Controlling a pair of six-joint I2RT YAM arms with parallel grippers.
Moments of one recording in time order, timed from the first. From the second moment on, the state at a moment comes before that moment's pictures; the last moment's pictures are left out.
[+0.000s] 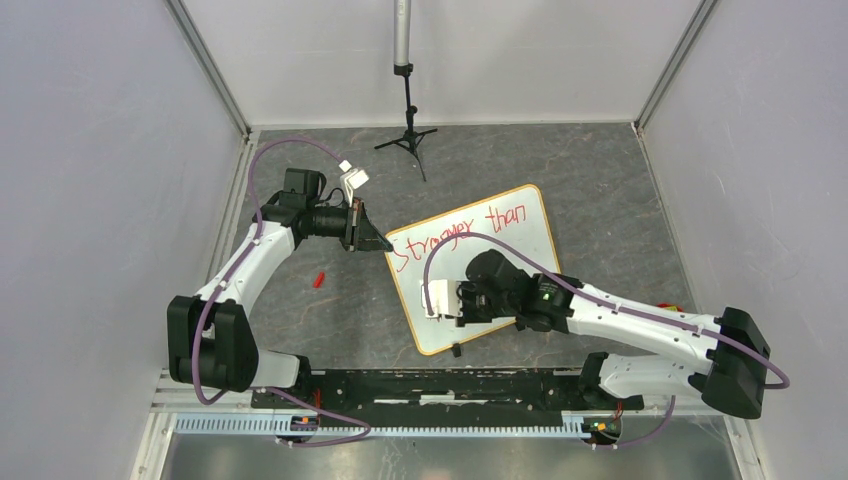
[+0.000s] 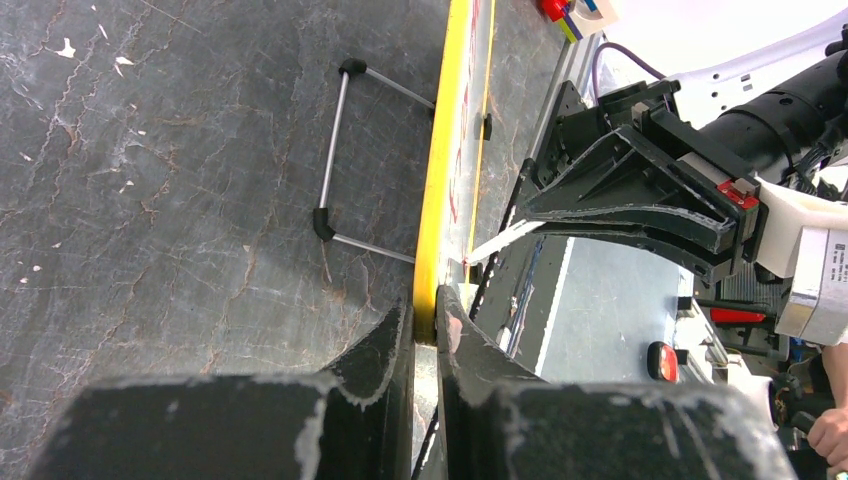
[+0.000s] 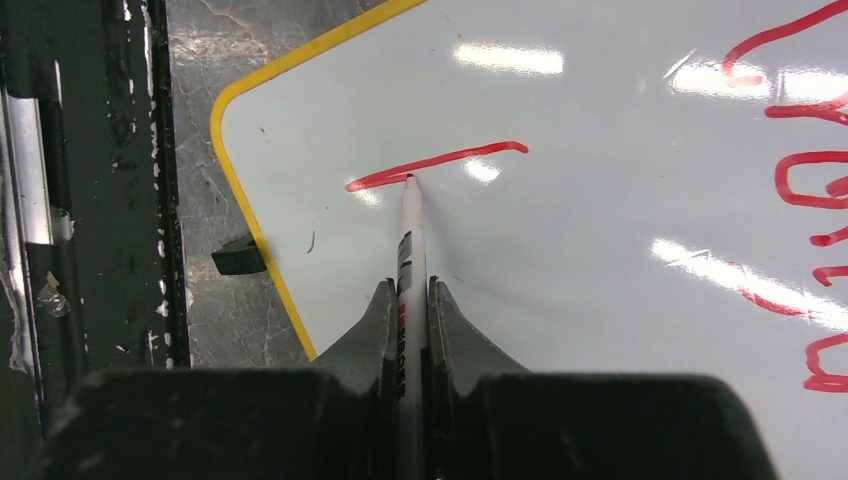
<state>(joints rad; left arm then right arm) -0.15 1.37 0.99 -0.54 1.10 0.08 1.08 1.16 0.82 -0.44 -0.11 -0.59</state>
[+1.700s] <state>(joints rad) -0.15 1.38 1.00 -0.56 1.10 0.08 1.02 1.06 0.79 -0.49 -0.18 -0.60</state>
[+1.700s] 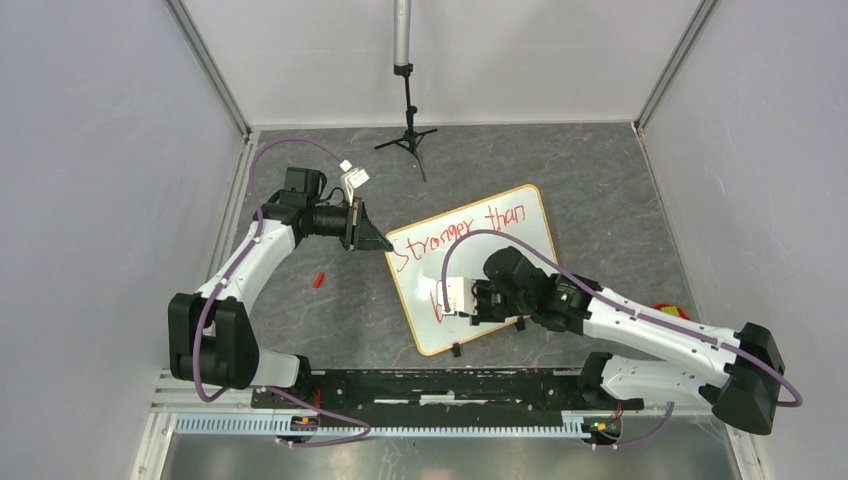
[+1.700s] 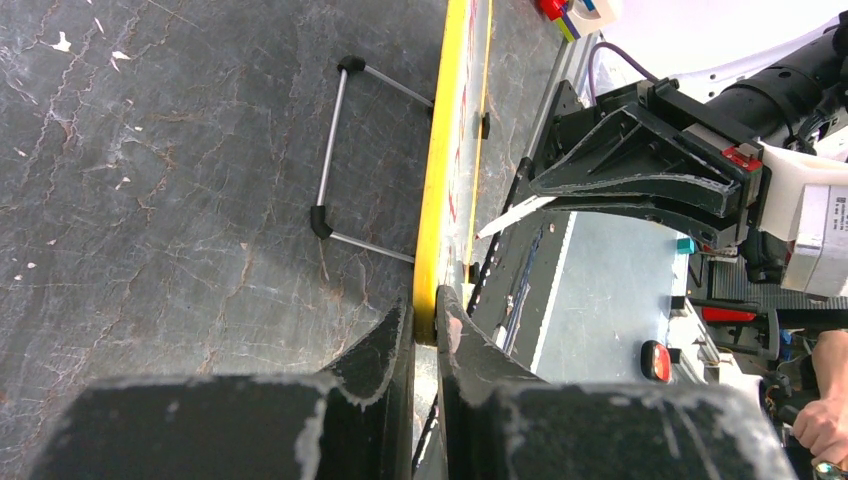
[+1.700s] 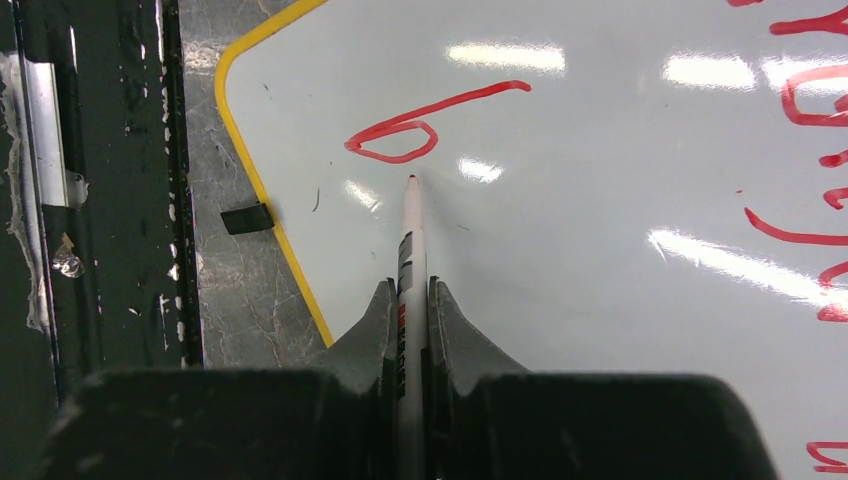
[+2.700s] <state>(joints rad) -0.15 1.38 1.00 -0.56 1.10 0.08 1.01 1.08 0.78 -0.50 -0.13 -0.60</state>
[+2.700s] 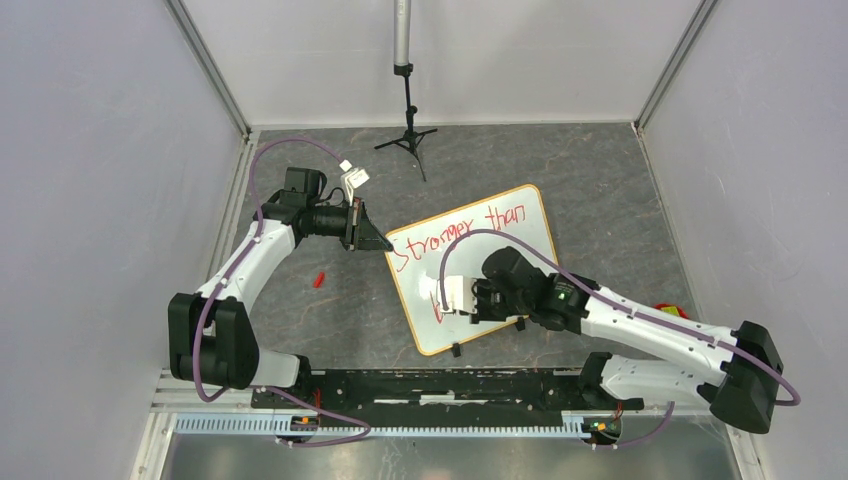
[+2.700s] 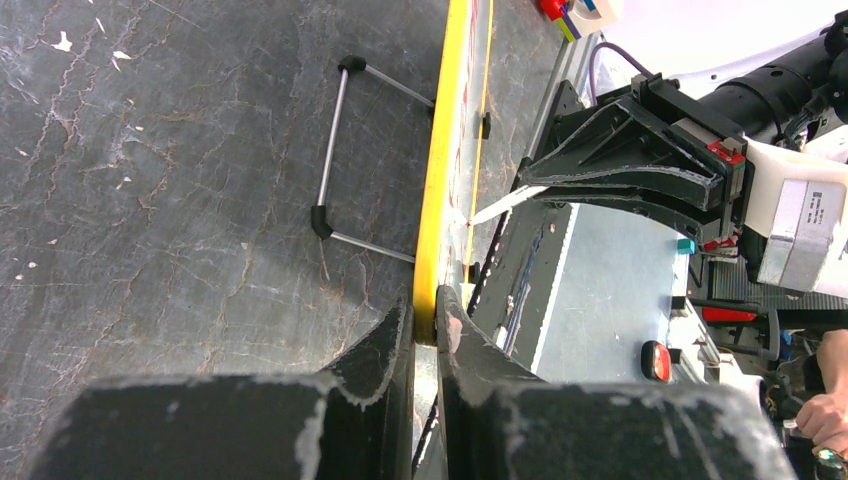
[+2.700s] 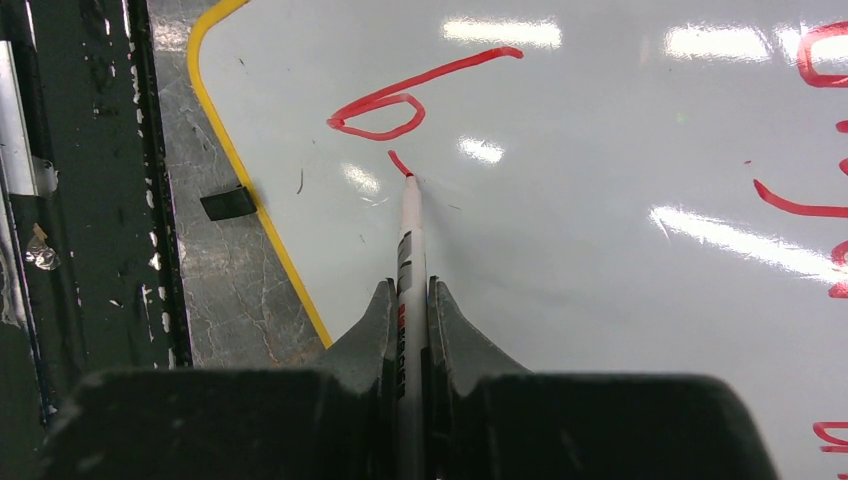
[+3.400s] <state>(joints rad) -0.15 1.38 1.01 -0.56 1.10 0.08 1.00 1.13 0.84 -0.51 -0.15 -0.59</state>
